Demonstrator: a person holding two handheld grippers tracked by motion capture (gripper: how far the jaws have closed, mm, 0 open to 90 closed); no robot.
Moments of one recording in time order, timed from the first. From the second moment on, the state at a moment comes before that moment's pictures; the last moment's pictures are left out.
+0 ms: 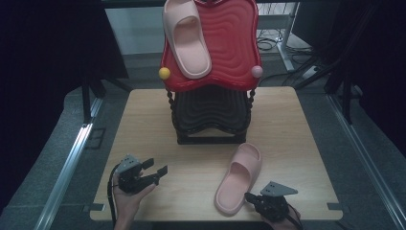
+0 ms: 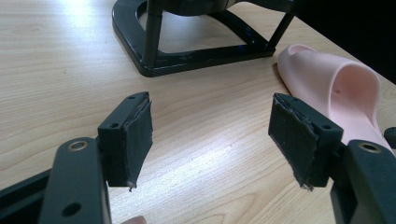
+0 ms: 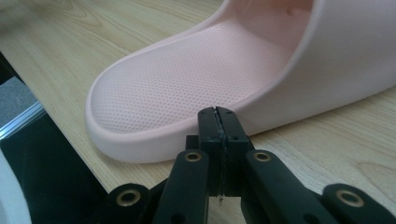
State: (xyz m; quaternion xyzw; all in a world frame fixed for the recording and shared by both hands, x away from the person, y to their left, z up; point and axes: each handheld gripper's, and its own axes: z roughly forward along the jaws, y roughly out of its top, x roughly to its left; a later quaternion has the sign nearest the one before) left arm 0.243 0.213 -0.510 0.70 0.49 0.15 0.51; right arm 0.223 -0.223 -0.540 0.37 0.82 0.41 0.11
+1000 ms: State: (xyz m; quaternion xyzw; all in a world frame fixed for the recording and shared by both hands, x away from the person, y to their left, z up) left arm 0.256 0.131 -0.511 0.74 0.45 0.12 0.48; right arm 0.261 -0.332 -0.536 0.52 0.71 0.45 0.18
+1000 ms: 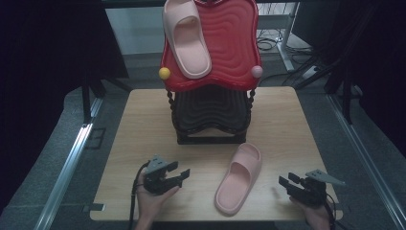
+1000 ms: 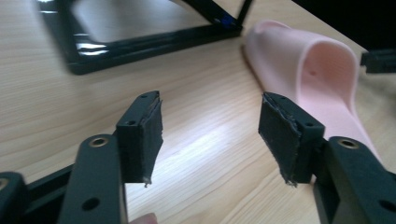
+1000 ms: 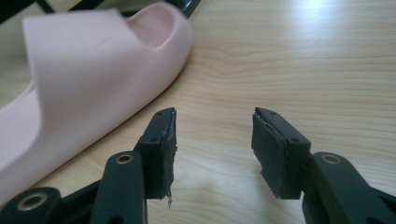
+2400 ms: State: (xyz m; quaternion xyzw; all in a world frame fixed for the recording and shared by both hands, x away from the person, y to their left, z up) left arm 0.302 -0.011 -0.536 0.76 0.46 0.10 0.46; right arm 0.255 -0.355 -0.531 0.56 0.66 0.47 0.18
